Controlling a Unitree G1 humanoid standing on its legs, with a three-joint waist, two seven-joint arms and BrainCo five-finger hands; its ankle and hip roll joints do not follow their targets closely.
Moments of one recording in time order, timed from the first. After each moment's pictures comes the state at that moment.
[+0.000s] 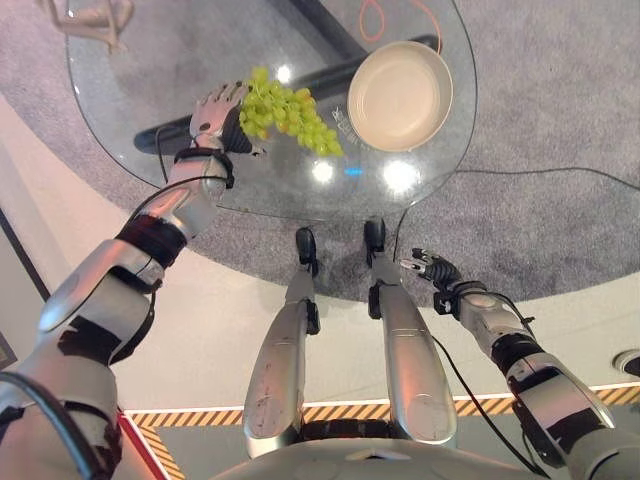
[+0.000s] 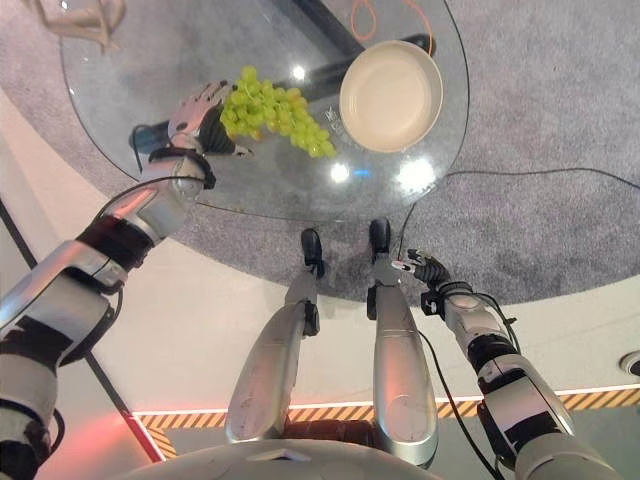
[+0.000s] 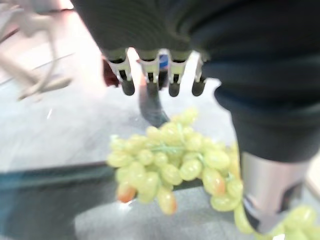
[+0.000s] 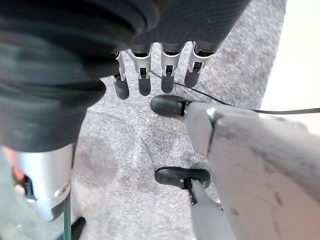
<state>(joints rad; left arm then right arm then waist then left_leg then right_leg) -1.09 0.67 -0.78 0.62 0.38 0.29 0.28 -0.46 -0.44 0.39 0.92 0.56 -0.01 0.12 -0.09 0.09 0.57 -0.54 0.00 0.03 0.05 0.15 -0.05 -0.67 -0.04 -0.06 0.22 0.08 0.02</state>
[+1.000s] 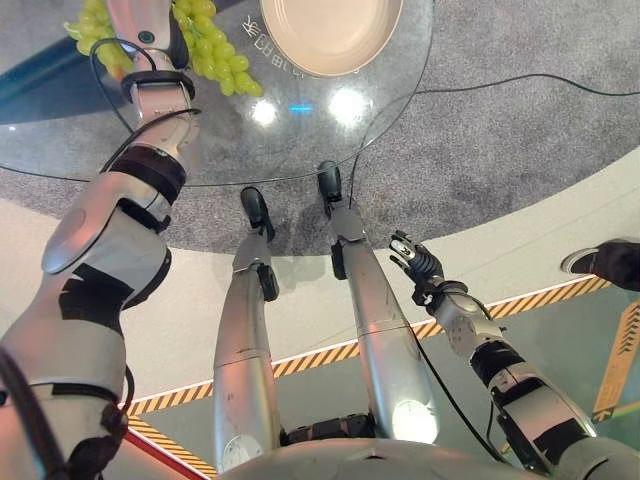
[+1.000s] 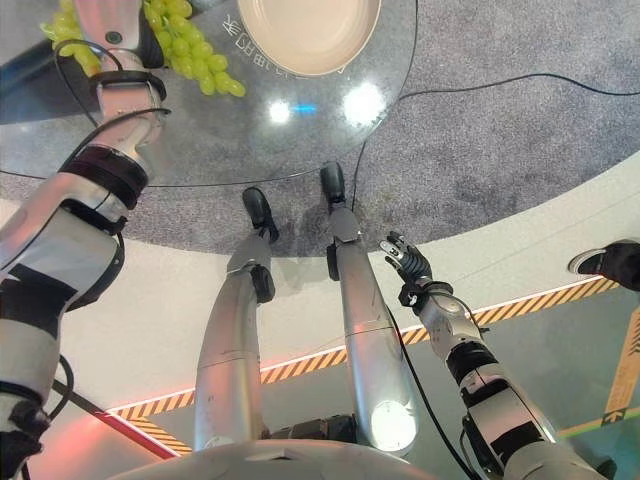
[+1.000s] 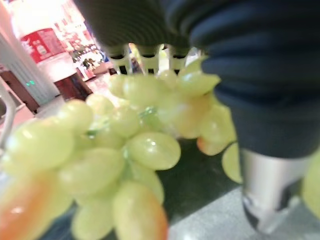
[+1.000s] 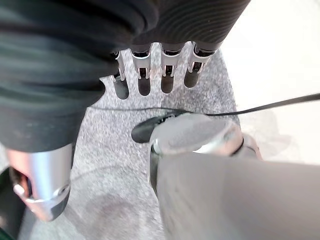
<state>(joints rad) -1.41 0.60 -0.86 1.06 0.62 0.57 0.44 -0.40 -0.37 0.39 0.81 0.87 -0.13 0.14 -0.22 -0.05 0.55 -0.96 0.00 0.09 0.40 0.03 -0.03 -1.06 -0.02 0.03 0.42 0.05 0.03</state>
